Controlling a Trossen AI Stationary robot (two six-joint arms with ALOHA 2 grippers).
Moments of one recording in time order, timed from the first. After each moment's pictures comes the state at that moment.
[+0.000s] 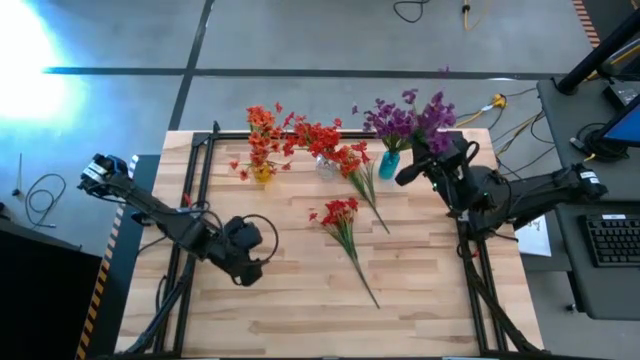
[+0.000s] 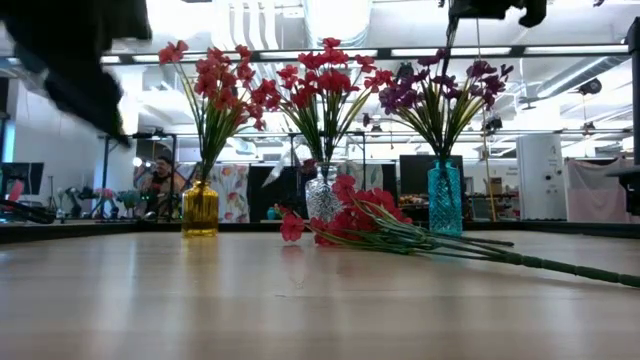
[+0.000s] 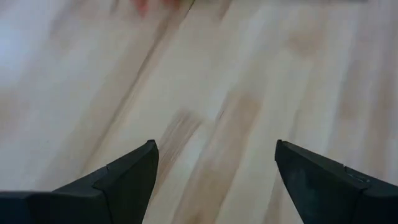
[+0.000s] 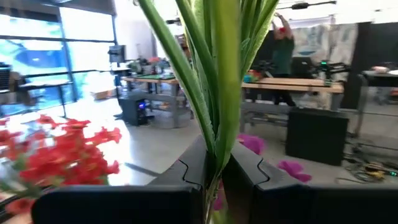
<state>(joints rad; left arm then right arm) -0.55 1.19 0.78 -0.64 -0.42 -0.92 0.11 0.90 0.67 0.52 1.15 -0.23</state>
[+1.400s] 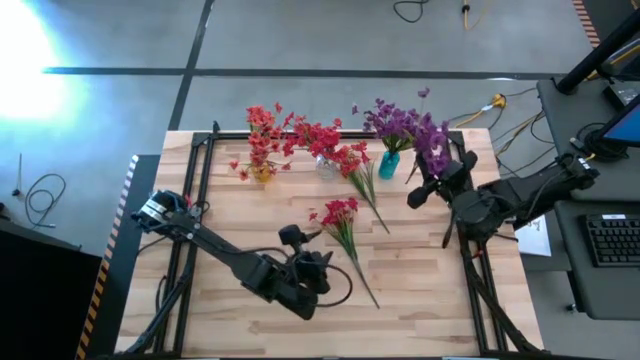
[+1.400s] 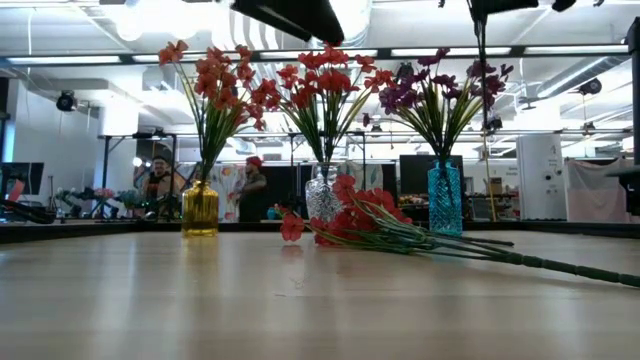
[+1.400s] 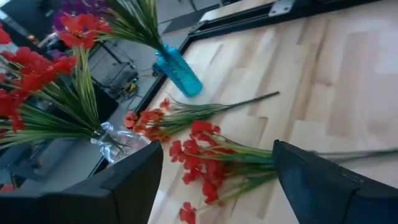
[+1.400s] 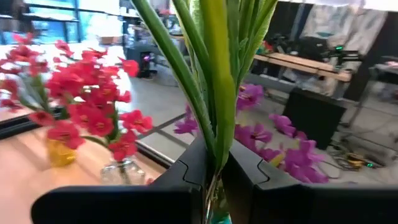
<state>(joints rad) -0.52 1.87 1.48 -0.60 -1.10 -0.42 0.37 0.87 0.86 -0.41 1.33 0.29</state>
